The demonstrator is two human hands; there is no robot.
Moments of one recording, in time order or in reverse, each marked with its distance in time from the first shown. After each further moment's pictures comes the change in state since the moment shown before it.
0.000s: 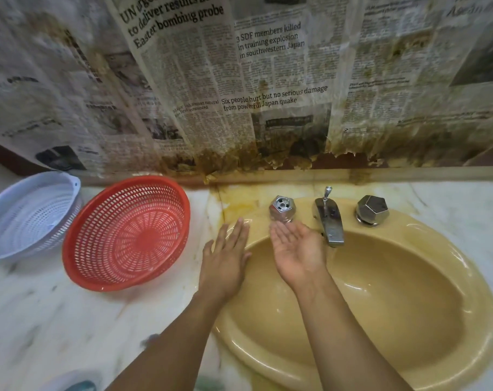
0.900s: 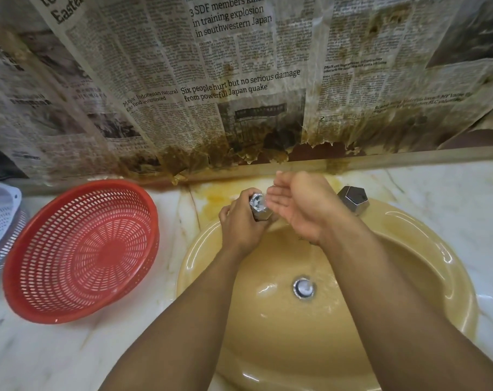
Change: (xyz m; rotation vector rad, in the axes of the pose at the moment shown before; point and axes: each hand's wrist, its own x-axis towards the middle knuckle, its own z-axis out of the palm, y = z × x) left_hand 0.101 0.076 -0.010 -0.684 0.161 -0.077; right_hand -0.028 -0.071 0.074 -0.809 -0.044 -0.185
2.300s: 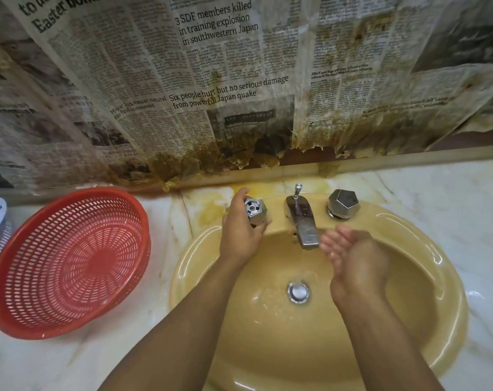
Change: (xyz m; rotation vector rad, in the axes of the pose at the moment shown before) left_hand -0.001 0.006 0.010 -0.117 0.016 -0.036; right_hand -0.021 0.057 -0.084 0.411 0.515 -0.080
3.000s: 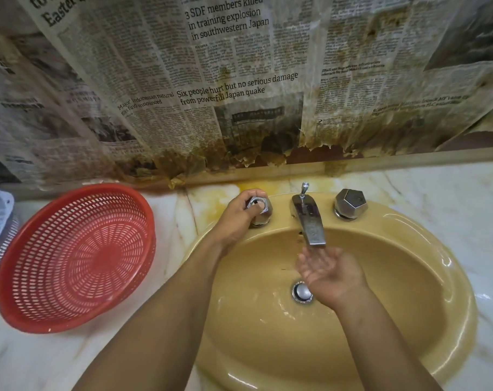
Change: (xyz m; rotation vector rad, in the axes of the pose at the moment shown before) left_hand 0.019 0.017 -0.037 -0.507 -0.333 -0.214; right_hand 0.022 0.036 -0.004 0.178 -0.029 0.465
